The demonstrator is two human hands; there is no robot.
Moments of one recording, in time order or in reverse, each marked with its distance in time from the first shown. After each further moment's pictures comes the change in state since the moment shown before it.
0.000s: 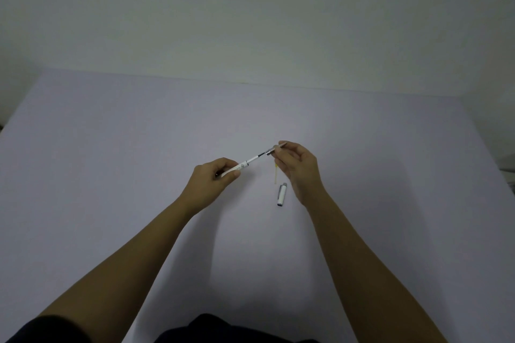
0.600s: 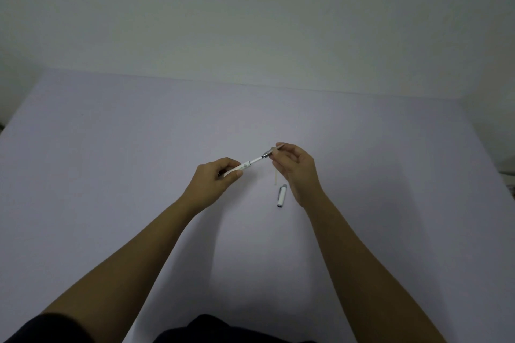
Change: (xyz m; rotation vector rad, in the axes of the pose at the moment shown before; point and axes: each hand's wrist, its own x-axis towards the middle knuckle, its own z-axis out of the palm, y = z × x) left_hand 0.002 0.004 0.001 0.018 -0.007 0.026; right_hand -0.003 0.001 0.004 -0.026 -0.026 -0.004
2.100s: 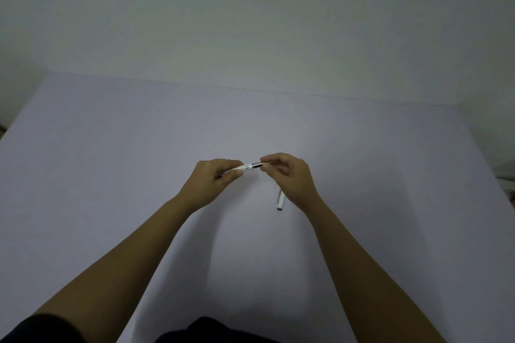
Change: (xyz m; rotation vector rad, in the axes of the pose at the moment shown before) left_hand 0.001 0.005 -0.012 0.120 -0.005 0.213; right_hand -0.015 -0.005 0.004 -0.536 -0.136 -0.234
